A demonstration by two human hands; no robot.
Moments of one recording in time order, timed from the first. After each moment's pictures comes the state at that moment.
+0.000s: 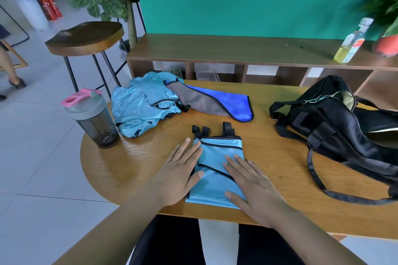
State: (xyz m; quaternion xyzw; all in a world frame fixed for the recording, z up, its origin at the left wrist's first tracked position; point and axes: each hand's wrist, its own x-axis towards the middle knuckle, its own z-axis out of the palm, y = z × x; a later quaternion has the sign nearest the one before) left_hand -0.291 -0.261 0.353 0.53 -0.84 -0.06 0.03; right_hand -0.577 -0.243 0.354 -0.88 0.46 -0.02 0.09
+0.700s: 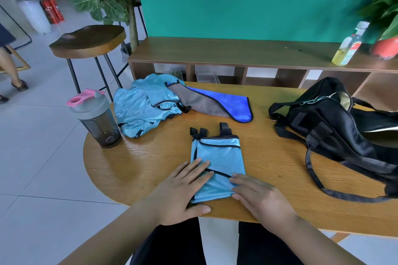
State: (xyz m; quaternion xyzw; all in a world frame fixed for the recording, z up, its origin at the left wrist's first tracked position) left_hand -0.292 -0.222 0.360 0.44 -0.89 -0.08 -0.02; right_hand -0.594 -0.230 0.323 -0.90 0.34 -0.28 0.02
